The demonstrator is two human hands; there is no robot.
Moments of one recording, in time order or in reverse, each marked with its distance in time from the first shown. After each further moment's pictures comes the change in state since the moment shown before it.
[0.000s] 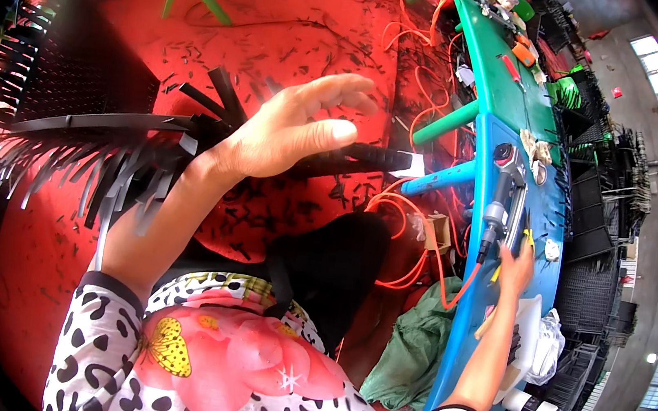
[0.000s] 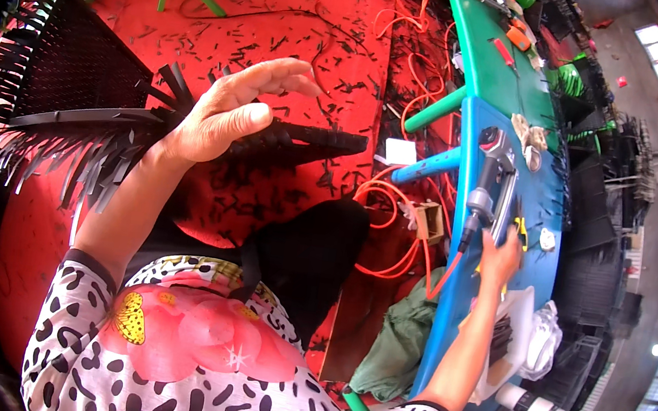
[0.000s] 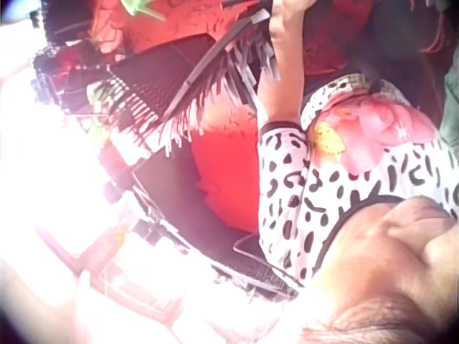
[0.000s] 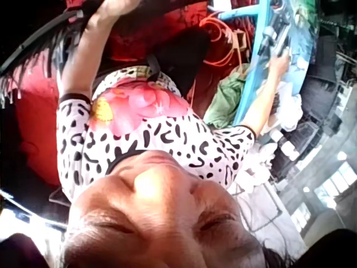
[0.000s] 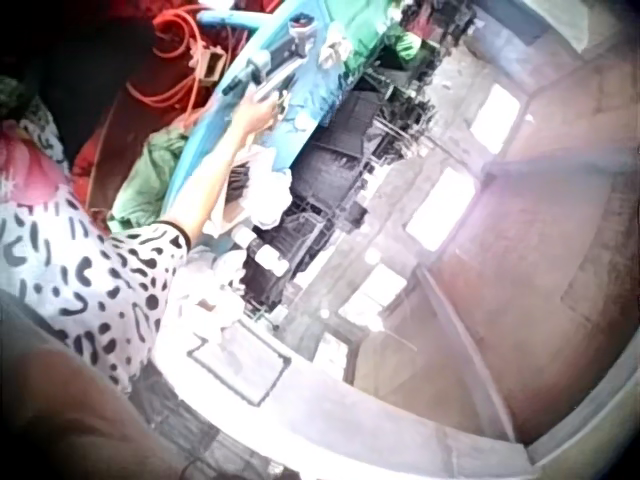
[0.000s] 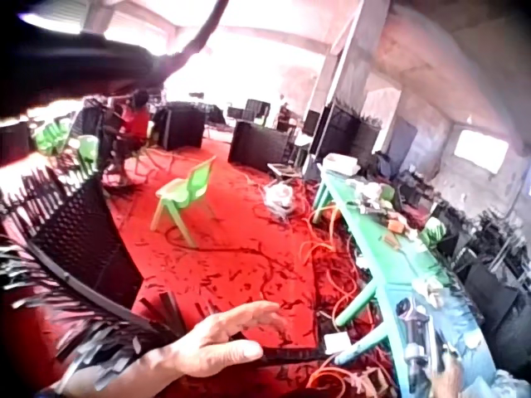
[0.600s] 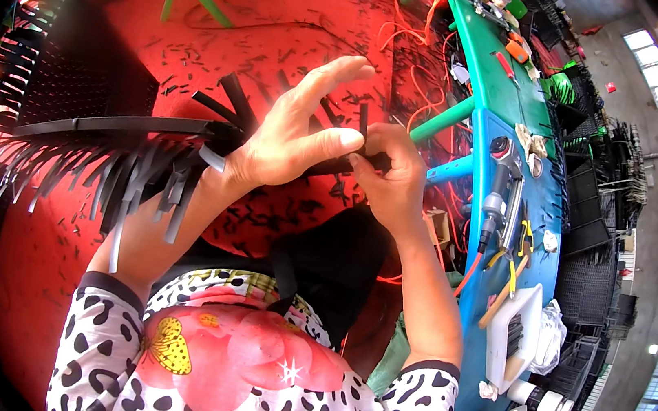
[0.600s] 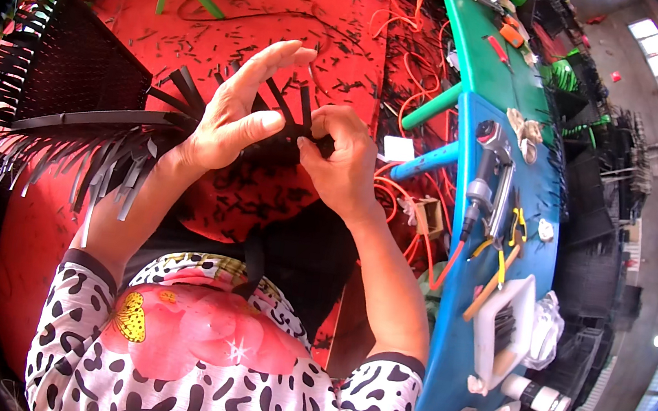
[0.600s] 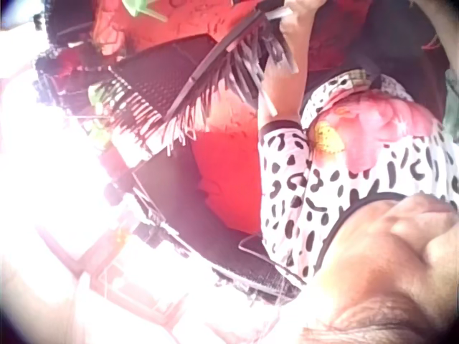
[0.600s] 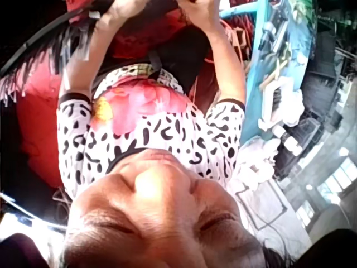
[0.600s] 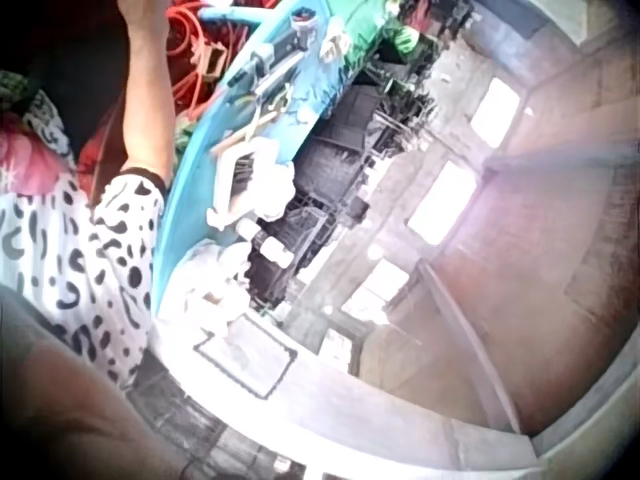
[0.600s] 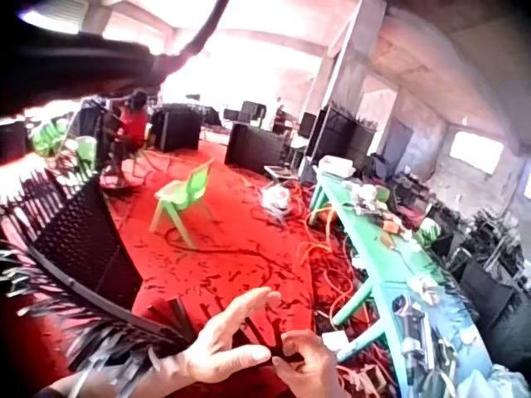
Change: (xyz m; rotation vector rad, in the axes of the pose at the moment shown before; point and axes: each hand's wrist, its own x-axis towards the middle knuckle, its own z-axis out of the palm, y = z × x) left_hand -0.004 -0.018 0.008 0.188 0.207 0.371; right_hand -0.035 -0.334 -0.046 1.155 -0.166 -0.616
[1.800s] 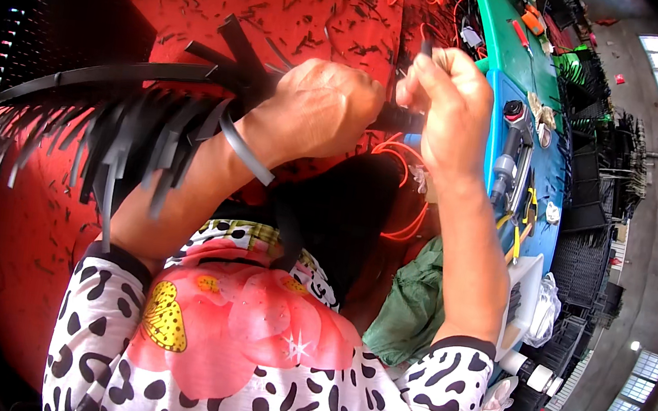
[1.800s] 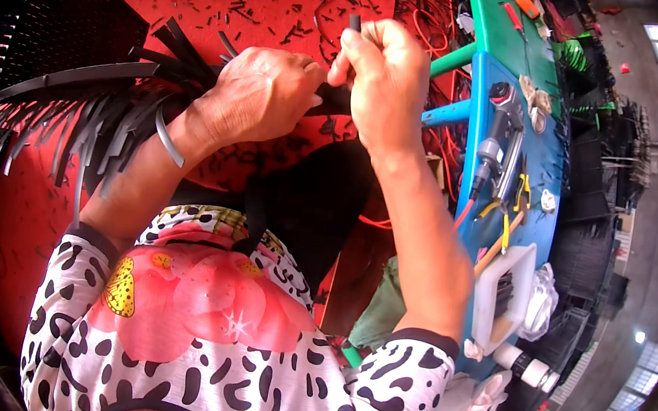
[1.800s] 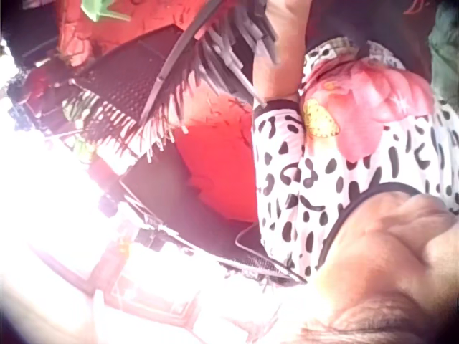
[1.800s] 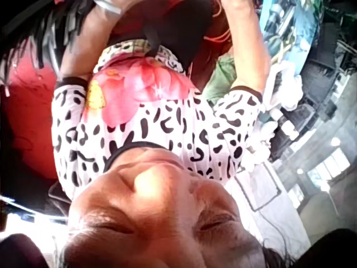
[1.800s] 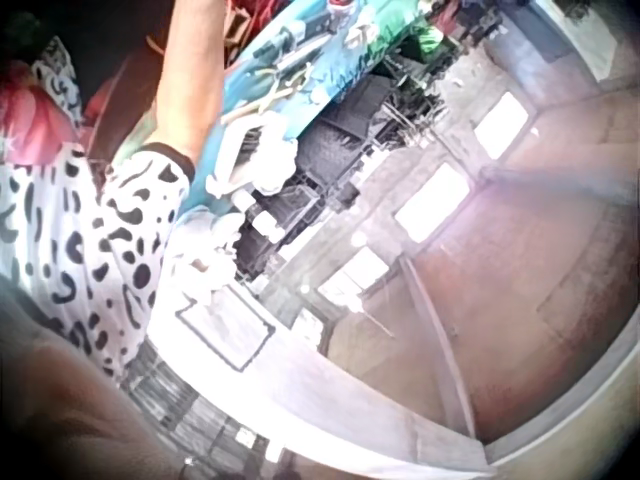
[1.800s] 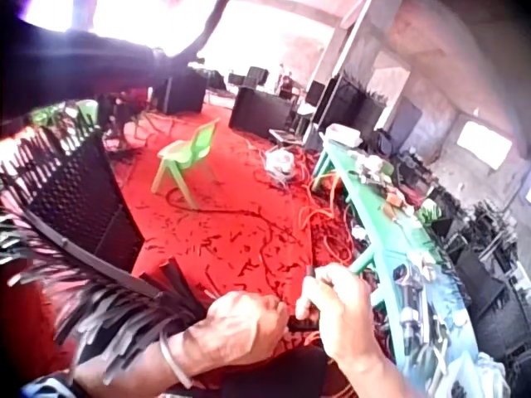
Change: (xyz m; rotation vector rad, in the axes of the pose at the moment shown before) left_hand -0.019 0.013 0.028 0.959 -0.376 -0.105; right_hand 0.025 -0.040 -0.015 0.442 0.033 0.368
